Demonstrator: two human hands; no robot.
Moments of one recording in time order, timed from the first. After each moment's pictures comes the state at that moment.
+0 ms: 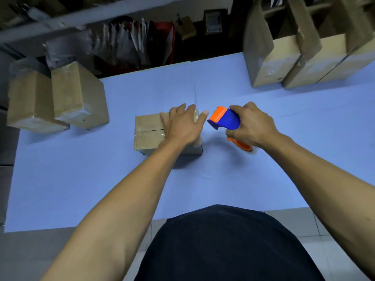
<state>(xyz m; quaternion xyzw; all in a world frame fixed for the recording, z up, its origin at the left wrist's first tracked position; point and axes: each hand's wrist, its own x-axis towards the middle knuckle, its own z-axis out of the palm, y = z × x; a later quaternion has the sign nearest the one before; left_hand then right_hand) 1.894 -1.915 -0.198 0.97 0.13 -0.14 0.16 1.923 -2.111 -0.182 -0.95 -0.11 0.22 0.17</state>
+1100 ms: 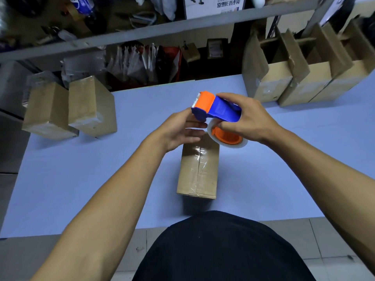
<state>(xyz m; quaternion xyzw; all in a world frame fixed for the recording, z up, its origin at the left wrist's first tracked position) 1.885 -1.888 -0.129 0.65 0.25 -0.25 0.67 1.920 -2.097 -0.115 -0.88 -0.22 0.11 0.41</state>
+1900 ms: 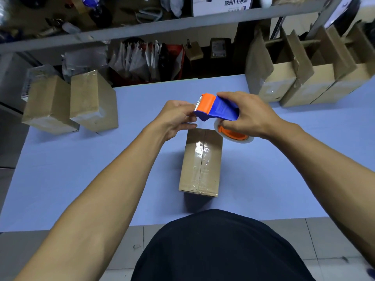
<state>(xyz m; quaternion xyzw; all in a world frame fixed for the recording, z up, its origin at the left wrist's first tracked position) 1.897 -1.873 -0.131 0.71 0.25 -0.15 0.64 1.933 -2.089 -0.119 -0.92 -0.28 0.10 0.24</state>
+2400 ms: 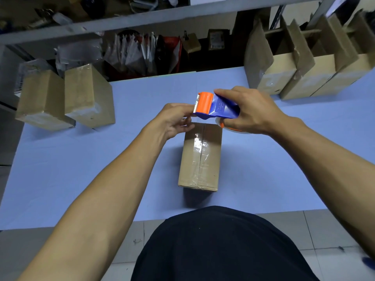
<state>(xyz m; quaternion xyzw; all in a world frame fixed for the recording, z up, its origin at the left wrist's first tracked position) 1.892 -1.877 -0.144 0.63 0.33 -0.18 0.68 1.933 -2.097 -0.126 -0.92 -0.34 0.07 0.18</state>
